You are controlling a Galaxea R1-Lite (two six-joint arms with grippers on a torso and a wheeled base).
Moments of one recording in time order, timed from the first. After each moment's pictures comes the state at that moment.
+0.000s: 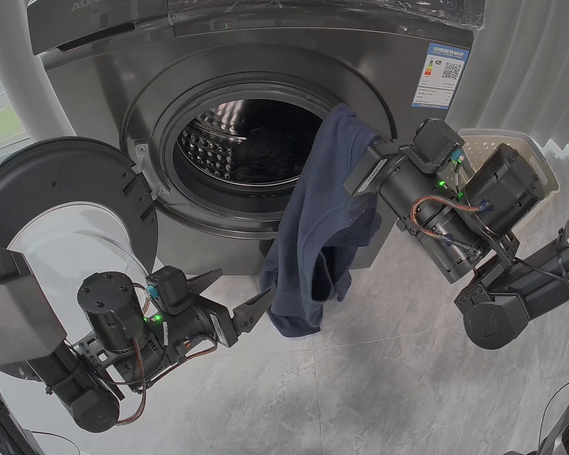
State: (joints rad) left arm -0.59 1.92 -0.34 -1.55 -0.05 -0.22; right arm 0.70 1.90 -0.95 -1.47 -0.04 0.10
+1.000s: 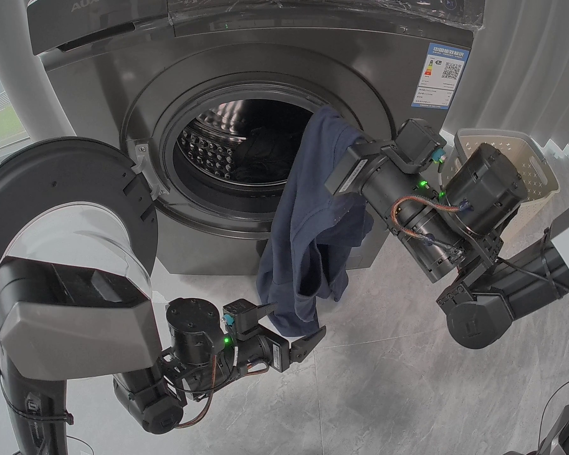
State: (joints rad) left arm -0.67 2.24 -0.53 -1.55 -0.12 -0.16; right arm 0.72 1.96 -1.01 -1.46 -0.06 0.10
